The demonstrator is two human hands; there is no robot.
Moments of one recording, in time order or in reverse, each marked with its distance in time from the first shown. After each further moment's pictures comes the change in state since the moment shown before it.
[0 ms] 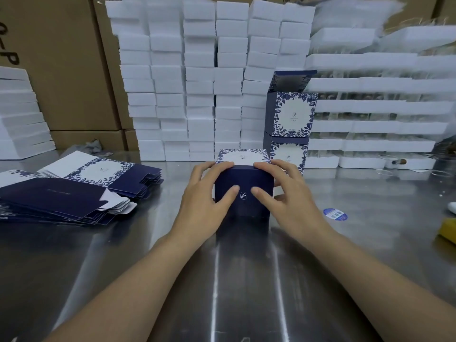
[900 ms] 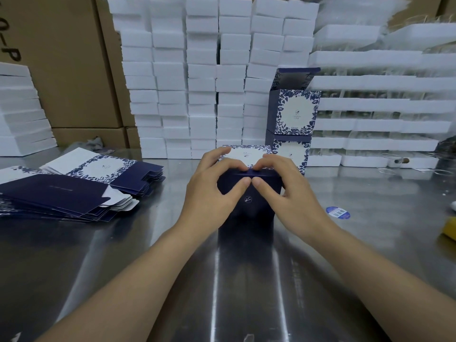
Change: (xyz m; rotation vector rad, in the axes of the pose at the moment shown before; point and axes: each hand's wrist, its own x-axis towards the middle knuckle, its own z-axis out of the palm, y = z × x) left_hand 0.003 0.026 -0.003 -0.156 0.021 0.032; right_hand -0.001 -0.028 -0.002 0.055 0.005 -0.080
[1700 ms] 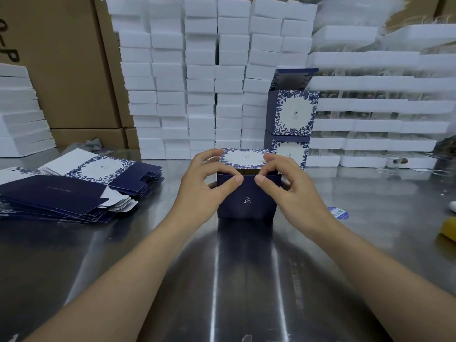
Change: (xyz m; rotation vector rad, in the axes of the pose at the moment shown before) left_hand 0.008 0.000 -0.012 -0.191 -0.026 -0.149; right_hand 0.003 0.003 -0.007 0.177 -0.004 0.136
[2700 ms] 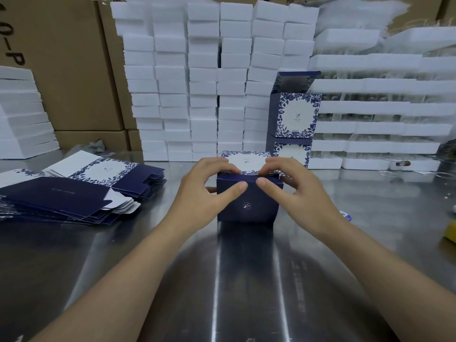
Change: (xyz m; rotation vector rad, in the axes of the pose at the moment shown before) left_hand -0.003 -0.001 -0.010 0.093 -0.042 0.063; right_hand 0.004 0.007 -0.010 -0.101 -0.032 -0.128
